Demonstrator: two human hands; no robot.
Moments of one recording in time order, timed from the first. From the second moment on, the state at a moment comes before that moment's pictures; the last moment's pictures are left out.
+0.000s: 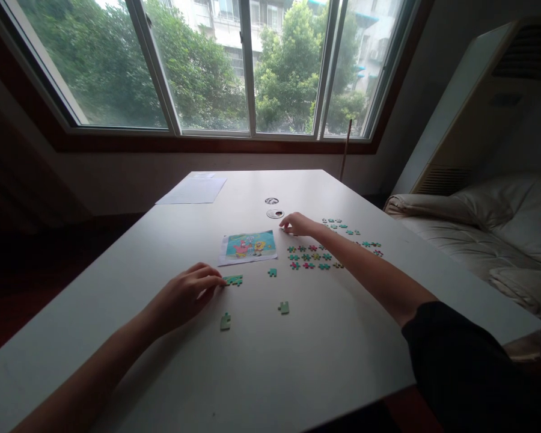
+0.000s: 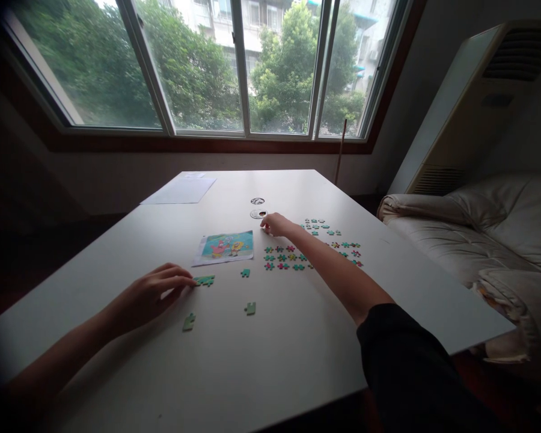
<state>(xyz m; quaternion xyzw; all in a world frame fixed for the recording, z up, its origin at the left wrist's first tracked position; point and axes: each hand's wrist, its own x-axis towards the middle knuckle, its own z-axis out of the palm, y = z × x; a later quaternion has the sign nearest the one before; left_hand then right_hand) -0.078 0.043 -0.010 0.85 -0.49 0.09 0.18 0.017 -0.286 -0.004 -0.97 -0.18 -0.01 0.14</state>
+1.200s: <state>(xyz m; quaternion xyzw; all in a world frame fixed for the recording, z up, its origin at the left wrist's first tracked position) -0.109 0.010 -0.003 0.88 -0.28 0.02 0.39 -0.114 -0.184 -0.011 -0.68 -0.16 0.09 0.71</state>
